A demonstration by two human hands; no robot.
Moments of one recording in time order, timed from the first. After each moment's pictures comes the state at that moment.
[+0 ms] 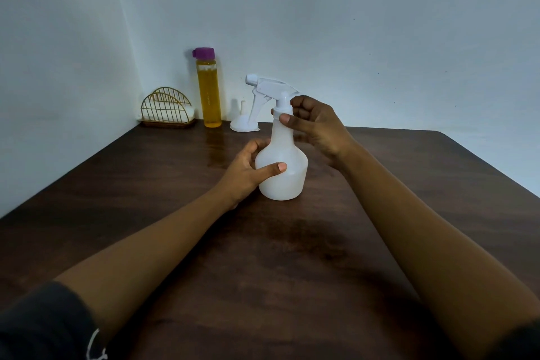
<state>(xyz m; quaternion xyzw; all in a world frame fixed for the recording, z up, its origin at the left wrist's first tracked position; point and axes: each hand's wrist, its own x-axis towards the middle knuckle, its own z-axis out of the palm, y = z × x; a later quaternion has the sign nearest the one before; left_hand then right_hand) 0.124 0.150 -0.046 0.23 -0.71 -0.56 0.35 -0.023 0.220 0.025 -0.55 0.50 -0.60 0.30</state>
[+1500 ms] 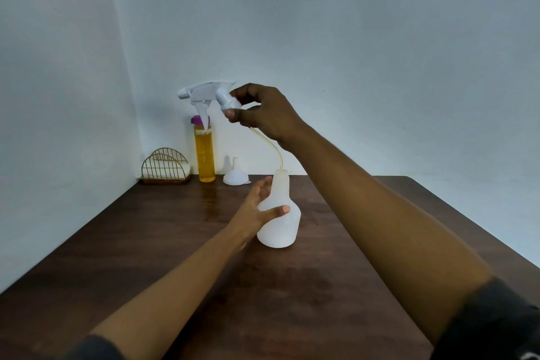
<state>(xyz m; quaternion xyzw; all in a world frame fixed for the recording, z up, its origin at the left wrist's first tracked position) 0.105 0.169 -0.011 0.27 -0.75 -0.52 0.32 0.042 0.211 0.159 -0.64 0.55 -0.53 0.09</state>
